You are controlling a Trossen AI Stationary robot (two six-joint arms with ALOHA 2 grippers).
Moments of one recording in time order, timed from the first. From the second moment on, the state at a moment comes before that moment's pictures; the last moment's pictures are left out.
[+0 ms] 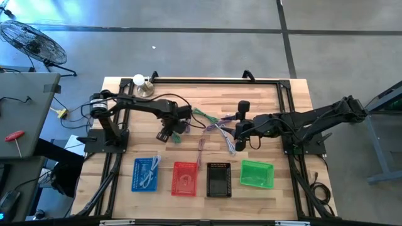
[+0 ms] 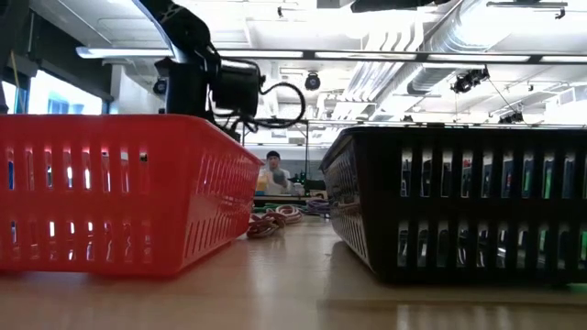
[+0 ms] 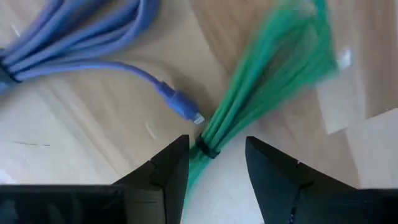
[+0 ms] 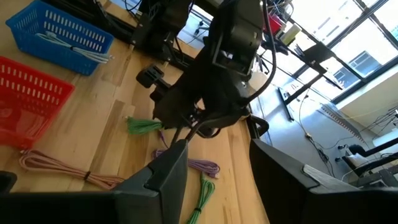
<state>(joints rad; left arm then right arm) 0.25 1.75 1.05 -0.82 0.03 0.68 0.20 1.18 0.93 -0.12 0.45 -0.42</state>
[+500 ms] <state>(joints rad) 0.35 1.80 1.05 -0.80 0.22 0.52 0.20 1.18 0.93 -0.12 0.45 -0.41</state>
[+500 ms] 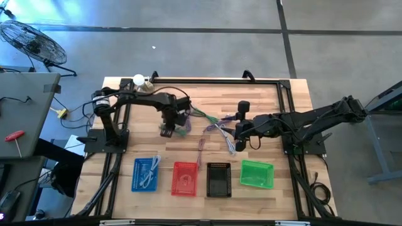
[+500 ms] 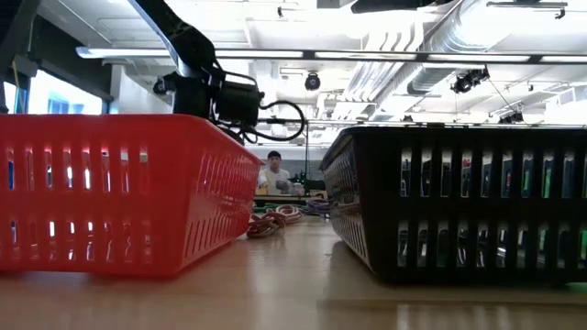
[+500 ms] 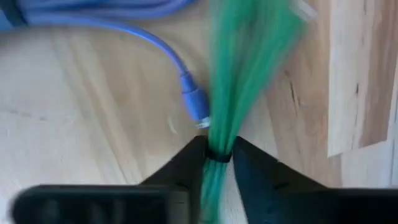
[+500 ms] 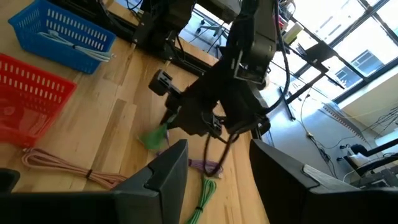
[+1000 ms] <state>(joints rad) 0.39 1.81 1.04 -0.80 0.45 0.50 0.20 1.18 0.93 -0.12 0.44 -0.39</state>
